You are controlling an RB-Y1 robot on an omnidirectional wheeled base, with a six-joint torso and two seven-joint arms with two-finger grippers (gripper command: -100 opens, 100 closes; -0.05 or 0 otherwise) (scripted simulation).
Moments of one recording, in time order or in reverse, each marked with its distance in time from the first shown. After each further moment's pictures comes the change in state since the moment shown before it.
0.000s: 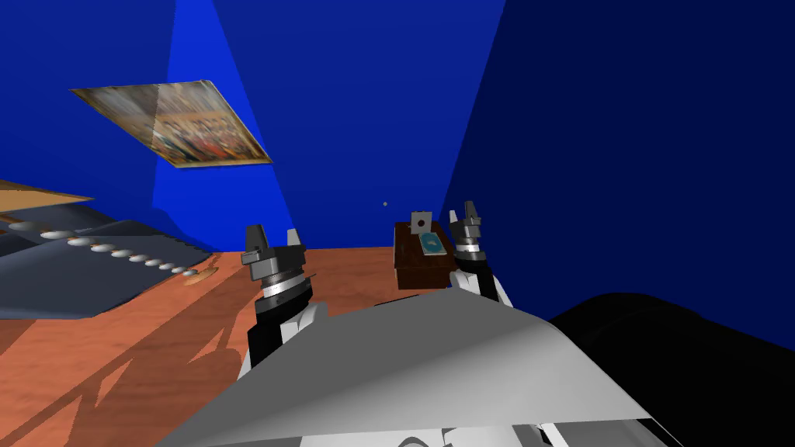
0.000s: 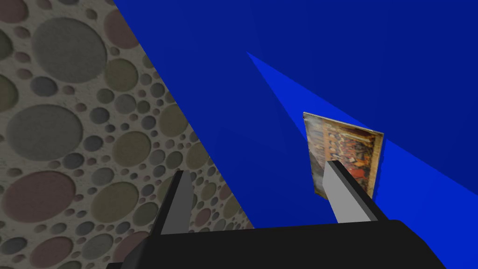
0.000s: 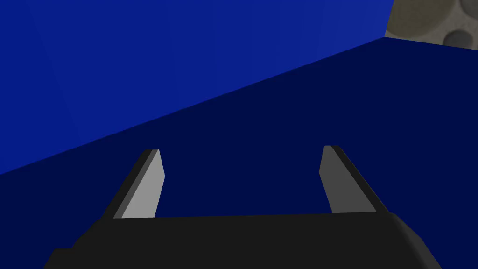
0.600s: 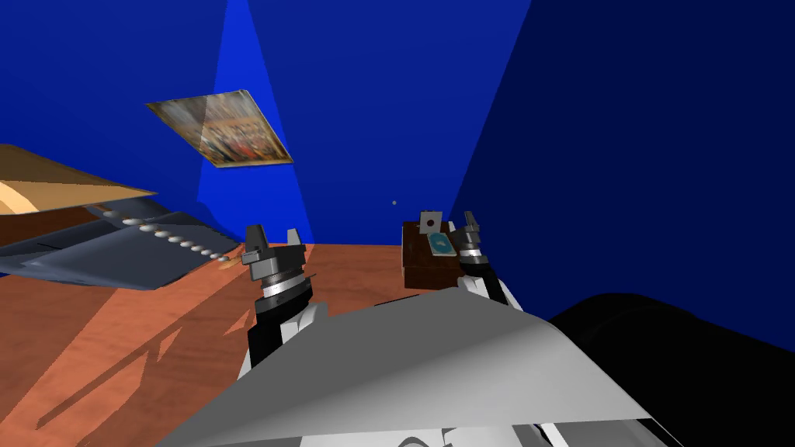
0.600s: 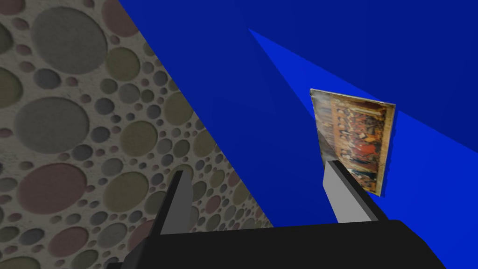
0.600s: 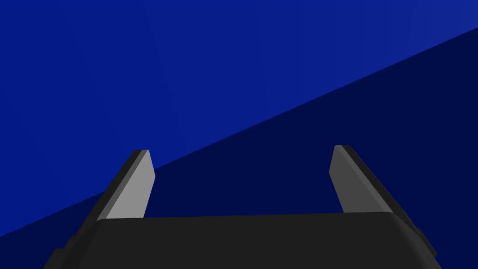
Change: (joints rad) left arm 0.000 0.000 0.000 0.000 0.000 0.000 0.000; right arm 0.052 -0.114 -0.050 0.099 -0.119 0.040 -0.119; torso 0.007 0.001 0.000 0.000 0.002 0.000
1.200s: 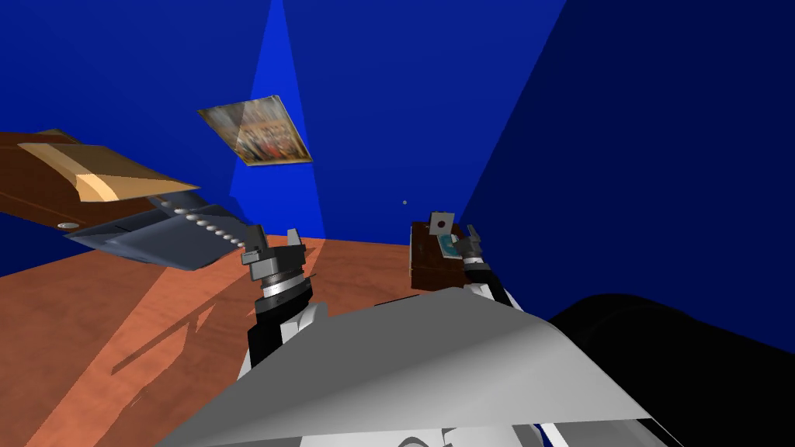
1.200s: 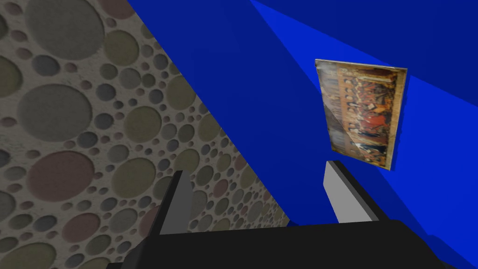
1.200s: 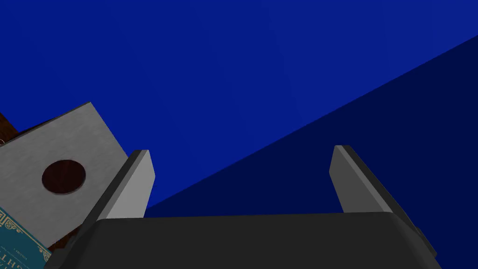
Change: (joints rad) left arm 0.000 0.000 0.000 0.000 0.000 0.000 0.000; right arm 0.055 -0.040 -0.038 0.138 -0.146 0.053 -0.144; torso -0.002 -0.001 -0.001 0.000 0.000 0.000
